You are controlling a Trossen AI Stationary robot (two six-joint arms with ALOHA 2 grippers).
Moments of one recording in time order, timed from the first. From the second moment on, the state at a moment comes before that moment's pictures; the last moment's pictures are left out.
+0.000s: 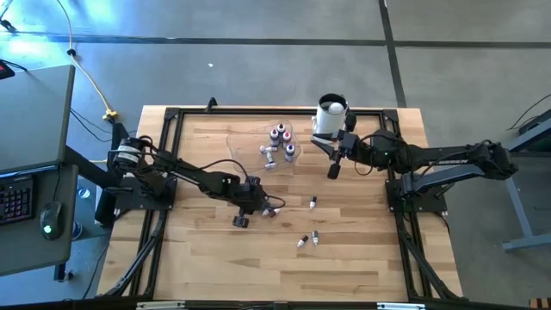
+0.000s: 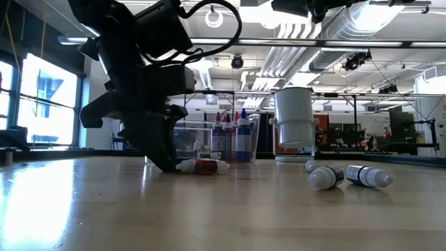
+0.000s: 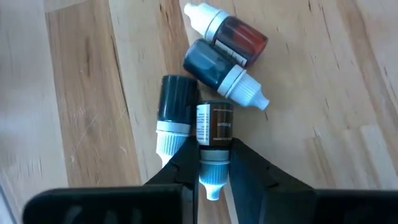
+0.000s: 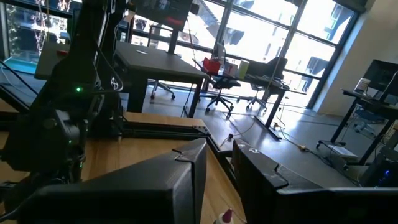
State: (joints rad) left arm -0.14 1.70 0.85 -0.17 -0.04 0.14; right arm -0.07 1.01 0.72 0.30 0.27 -0.24
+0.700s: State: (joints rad) left arm -0.02 1.66 1.24 -0.58 -0.54 0.13; right arm -0.07 1.01 0.72 0.30 0.27 -0.24
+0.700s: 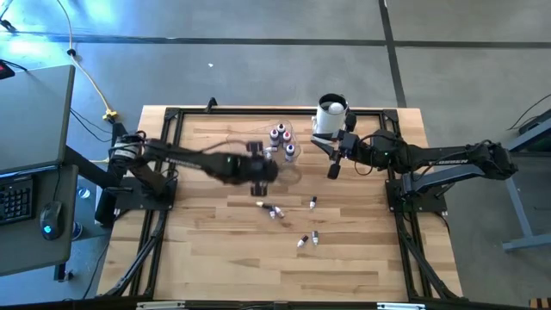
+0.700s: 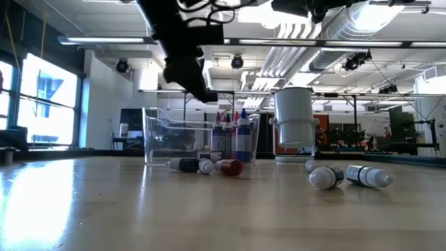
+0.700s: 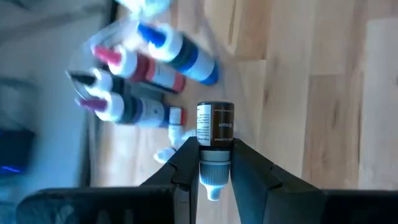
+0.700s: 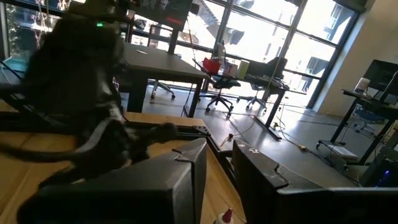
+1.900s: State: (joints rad) left arm 0.27 1.80 1.59 -1.08 -0.14 0.02; right arm -0.07 1.05 0.72 0.27 0.28 -0.25
